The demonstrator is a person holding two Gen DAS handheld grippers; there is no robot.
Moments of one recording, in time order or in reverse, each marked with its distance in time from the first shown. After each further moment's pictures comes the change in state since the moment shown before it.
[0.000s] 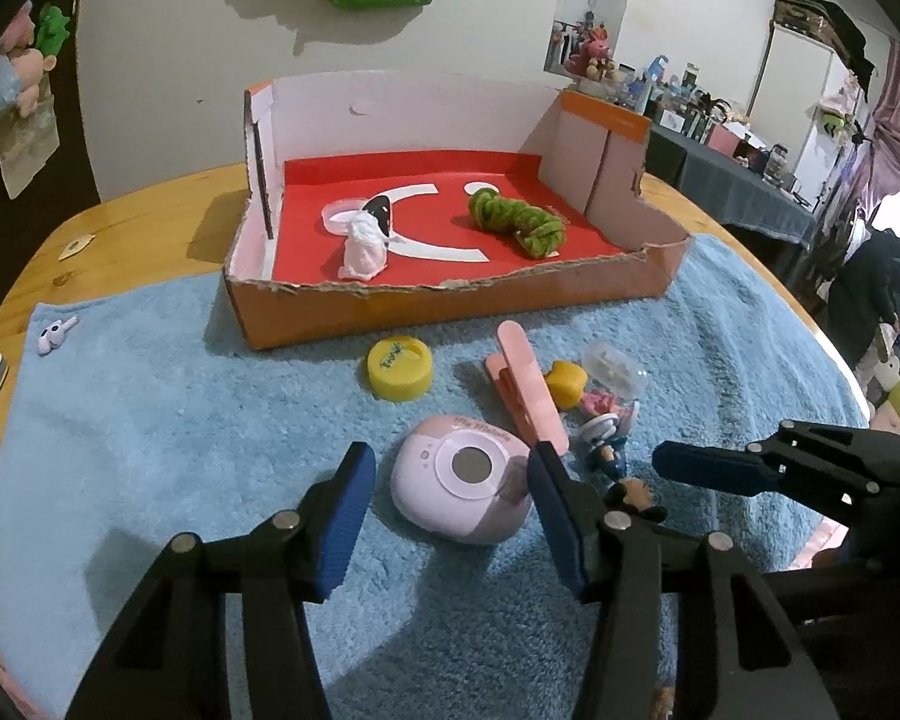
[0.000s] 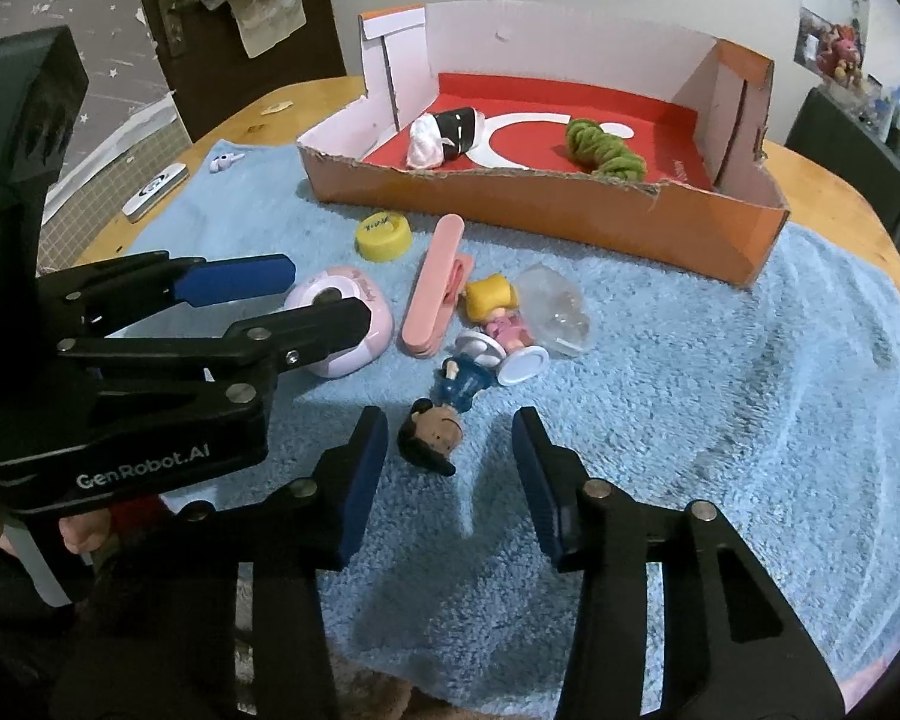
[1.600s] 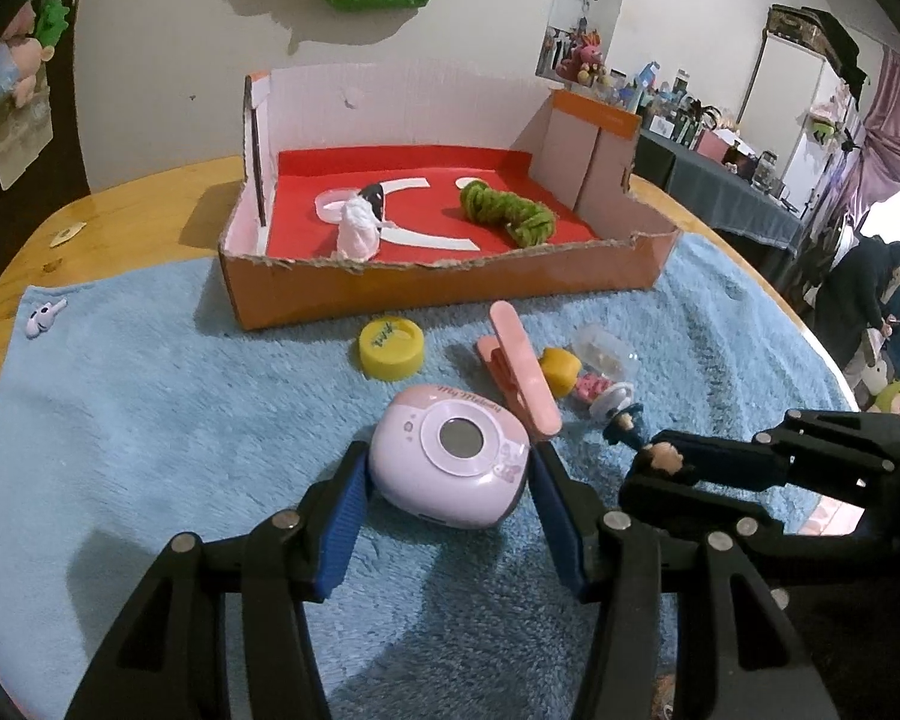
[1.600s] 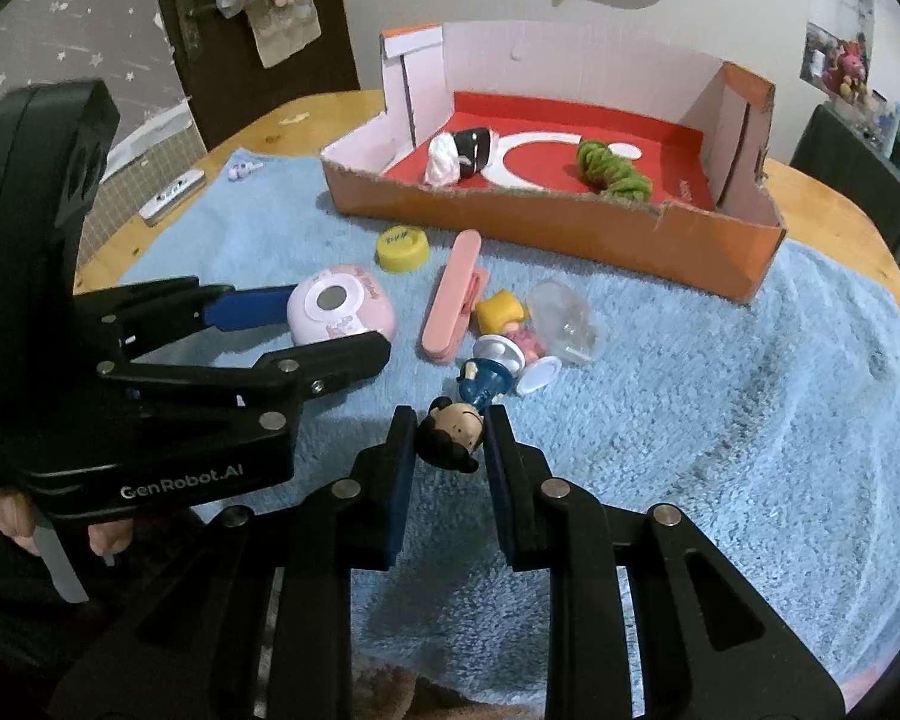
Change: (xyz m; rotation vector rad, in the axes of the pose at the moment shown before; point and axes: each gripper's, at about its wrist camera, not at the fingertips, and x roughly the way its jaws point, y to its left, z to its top) left arm 0.000 0.004 -0.008 -0.010 -0.018 -0.036; right arm -0.015 0.004 -0.002 -0.020 -0.051 0.018
